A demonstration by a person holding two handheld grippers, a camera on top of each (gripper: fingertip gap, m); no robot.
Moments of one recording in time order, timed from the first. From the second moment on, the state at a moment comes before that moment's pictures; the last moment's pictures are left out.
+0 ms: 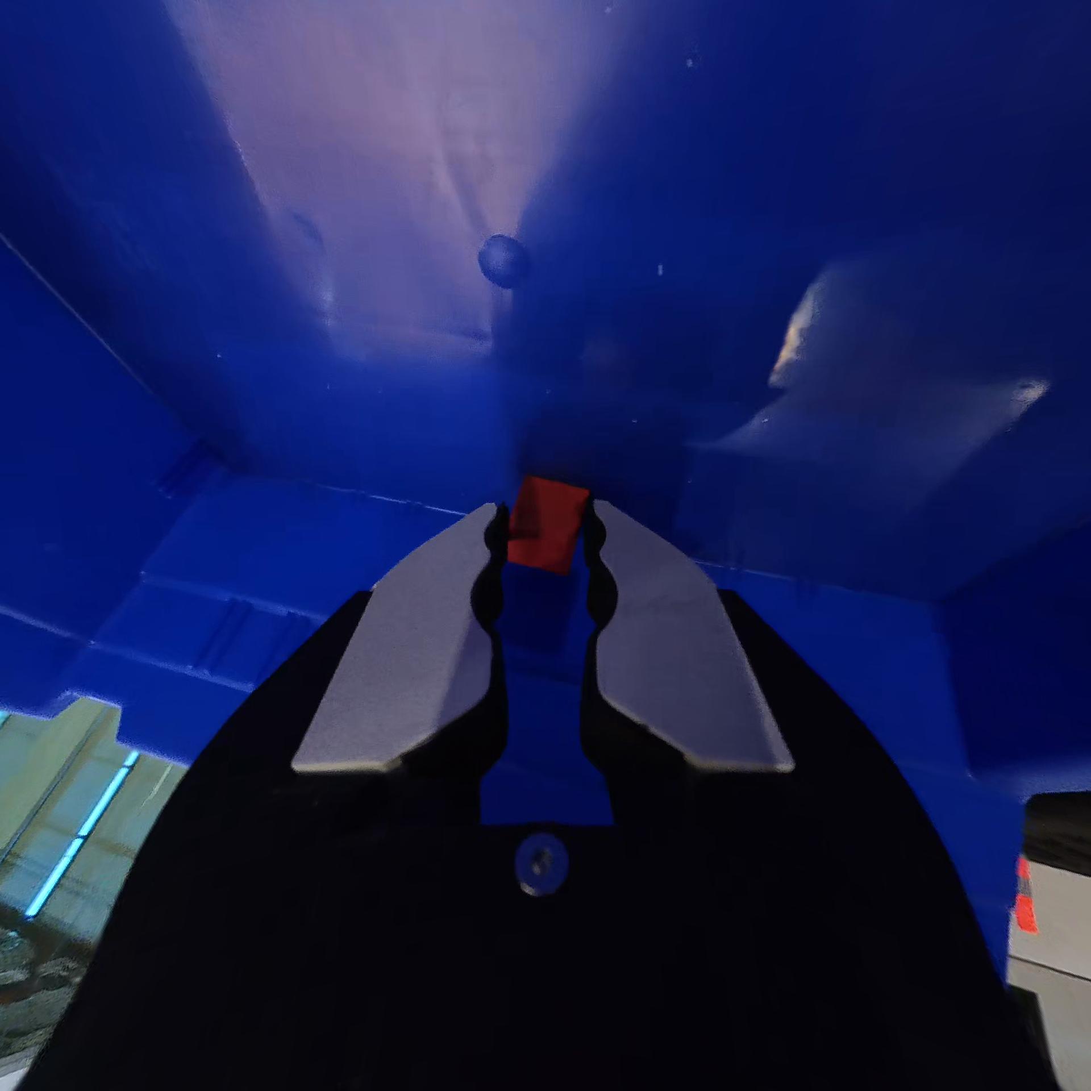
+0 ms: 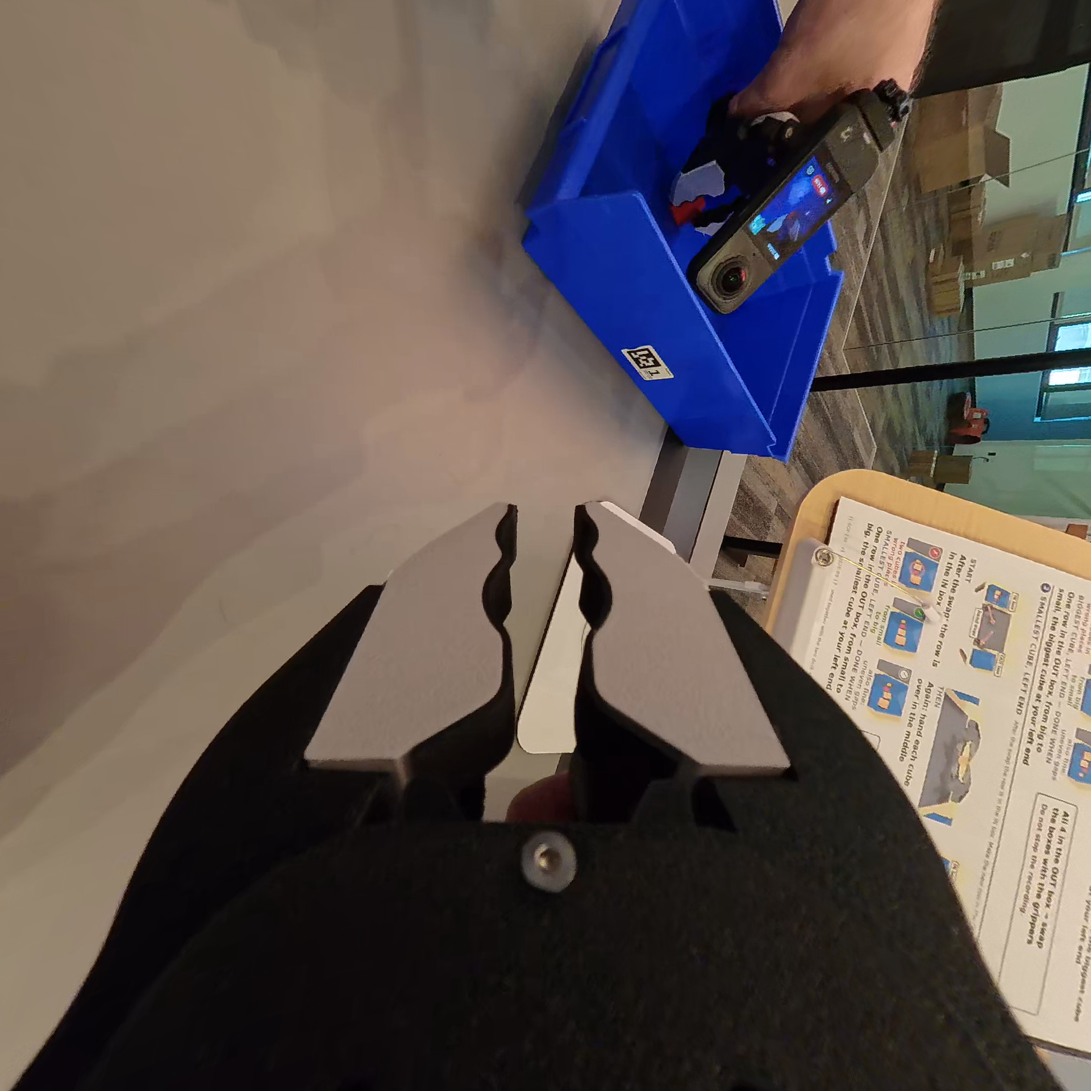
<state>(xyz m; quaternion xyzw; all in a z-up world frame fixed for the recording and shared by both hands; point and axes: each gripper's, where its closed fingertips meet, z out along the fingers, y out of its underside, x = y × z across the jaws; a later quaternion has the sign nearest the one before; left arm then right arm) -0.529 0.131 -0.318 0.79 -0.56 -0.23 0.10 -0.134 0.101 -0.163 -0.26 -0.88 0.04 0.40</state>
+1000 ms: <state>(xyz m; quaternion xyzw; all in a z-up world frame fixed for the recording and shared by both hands) -0.172 0.097 -0.046 0.56 -0.57 -0.04 -0.60 -0.151 0.095 -0.047 -0.24 -0.69 0.30 0.62</state>
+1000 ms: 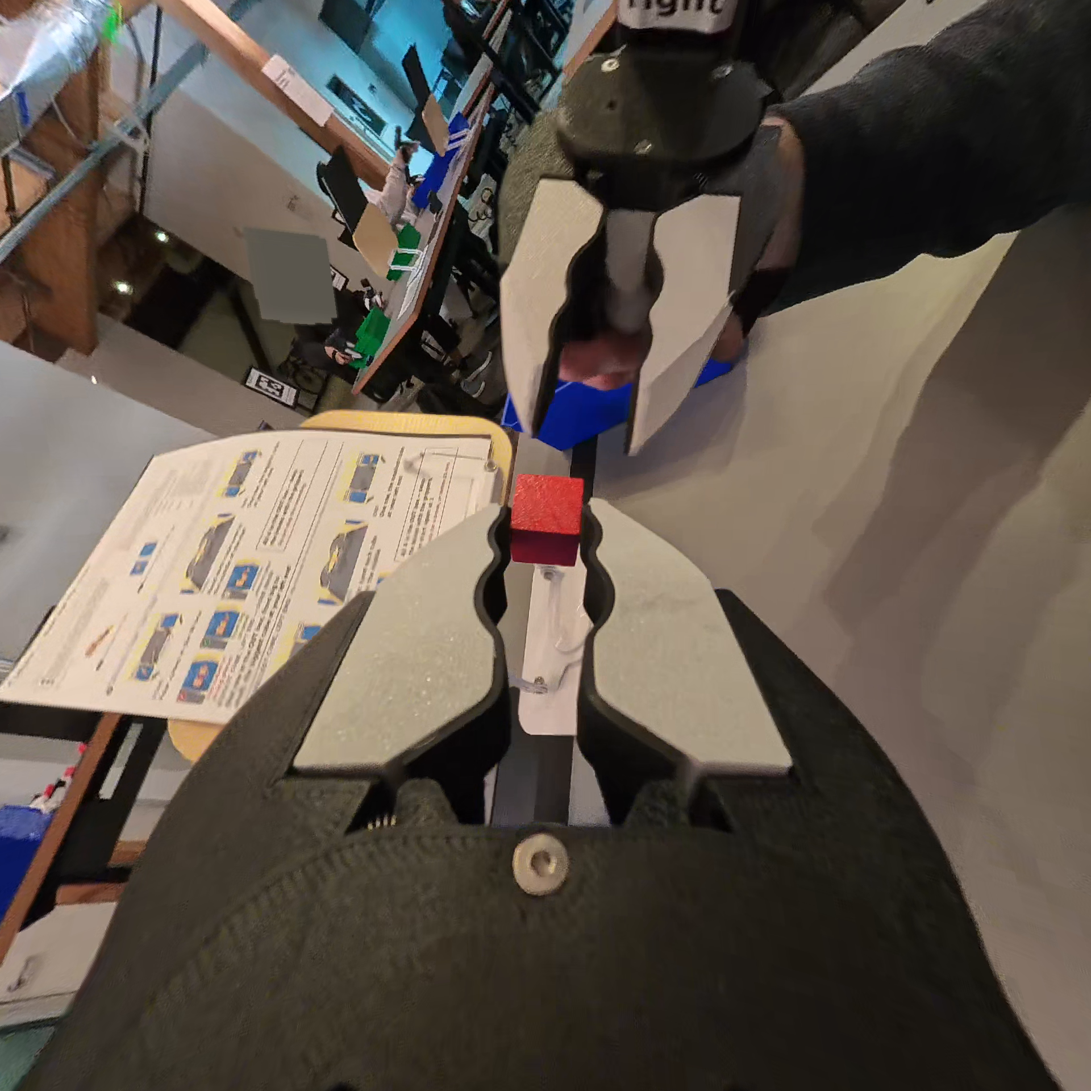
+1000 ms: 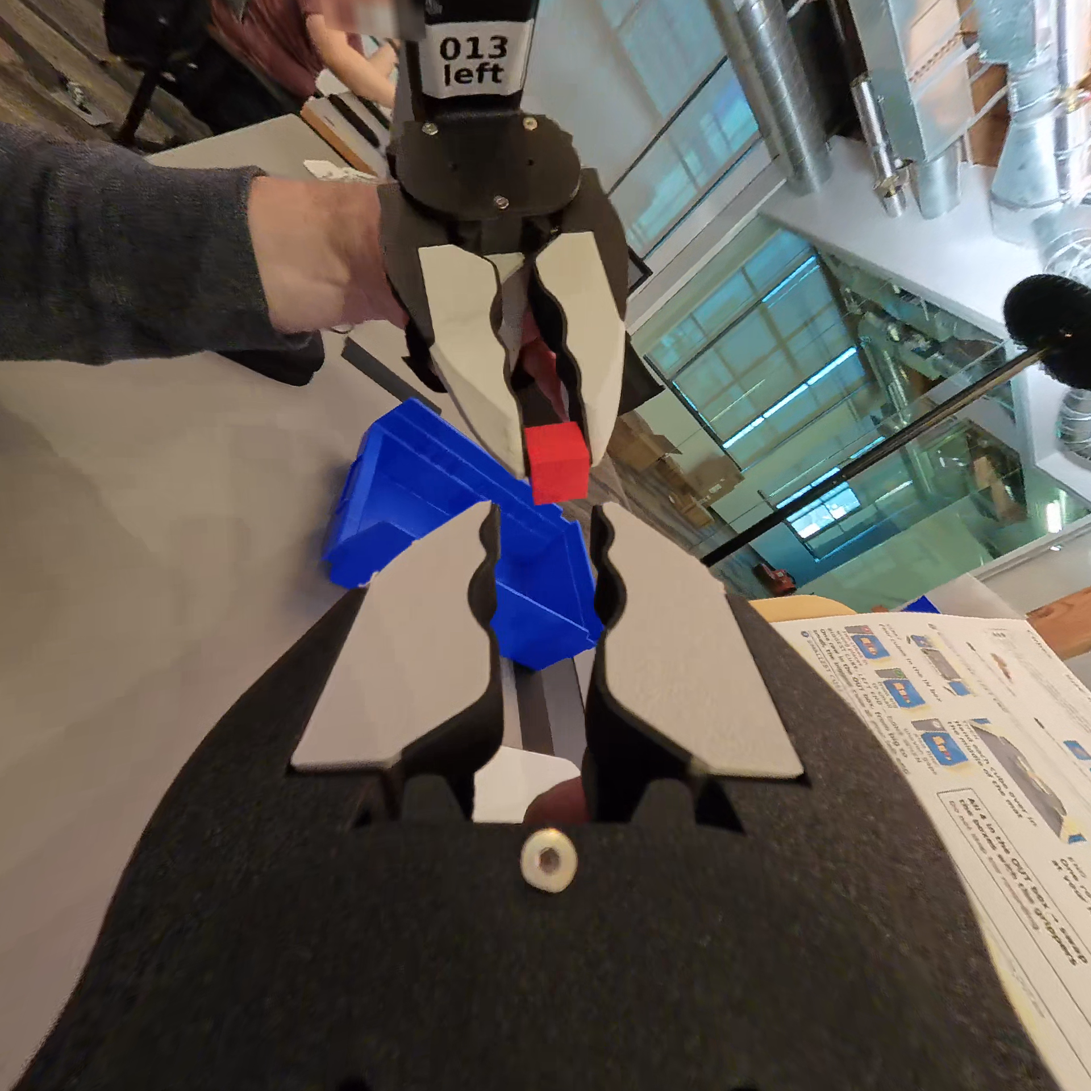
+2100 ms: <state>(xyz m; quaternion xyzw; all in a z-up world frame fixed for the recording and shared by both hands) -0.130 0.069 -0.044 0.51 -0.61 0.02 -0.61 -0.143 0.072 -0.050 -0.16 -0.71 0.27 0.63</state>
